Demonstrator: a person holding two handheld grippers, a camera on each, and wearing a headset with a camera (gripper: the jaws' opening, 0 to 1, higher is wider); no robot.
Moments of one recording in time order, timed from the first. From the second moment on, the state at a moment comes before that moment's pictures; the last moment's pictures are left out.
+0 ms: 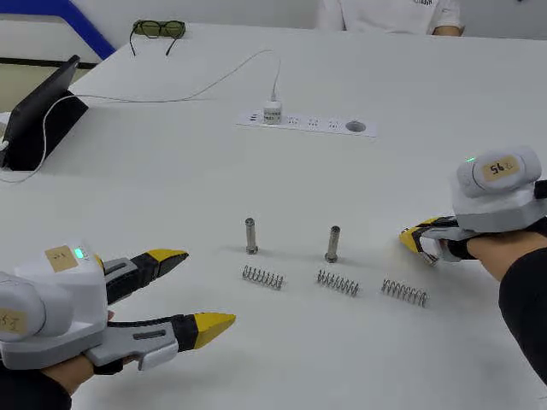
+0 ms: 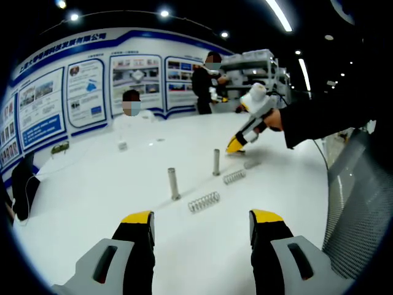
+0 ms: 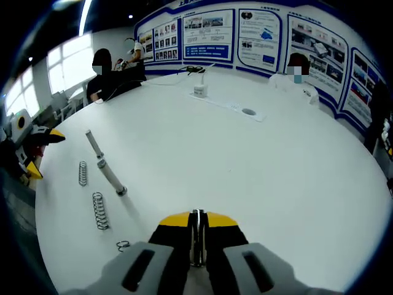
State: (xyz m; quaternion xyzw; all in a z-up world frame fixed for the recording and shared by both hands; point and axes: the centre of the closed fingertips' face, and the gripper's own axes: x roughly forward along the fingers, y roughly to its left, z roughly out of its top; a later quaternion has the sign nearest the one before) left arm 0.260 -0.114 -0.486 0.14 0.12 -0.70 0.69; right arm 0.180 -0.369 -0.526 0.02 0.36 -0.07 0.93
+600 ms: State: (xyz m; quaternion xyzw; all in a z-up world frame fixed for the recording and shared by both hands) left arm 0.258 -0.114 -0.477 0.14 0.11 -0.71 0.69; right arm 0.167 -0.364 -0.508 0.02 0.34 -0.08 0.94
